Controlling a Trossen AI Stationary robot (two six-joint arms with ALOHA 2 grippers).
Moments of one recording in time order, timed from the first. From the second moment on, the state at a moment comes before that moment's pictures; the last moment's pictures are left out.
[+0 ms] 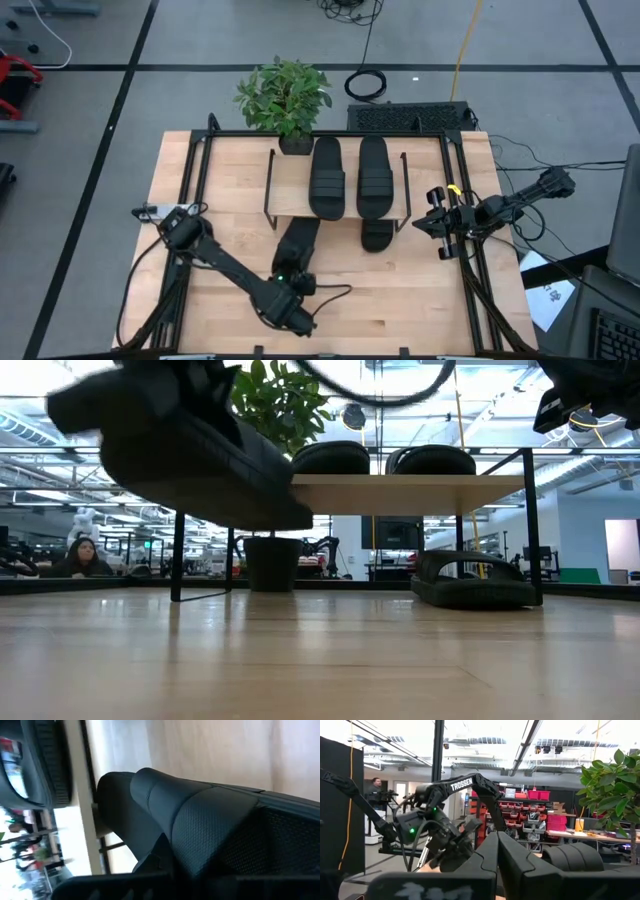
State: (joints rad) left arm -0.59 2.19 1.86 -1.54 -0.78 -0.53; right arm 0.44 0.21 0.01 0.54 0.29 -0.15
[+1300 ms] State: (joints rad) left arm -0.44 2.19 1.57 -1.22 -0.95 -0.52; right arm 0.44 0.21 0.01 0.54 0.29 -0.17
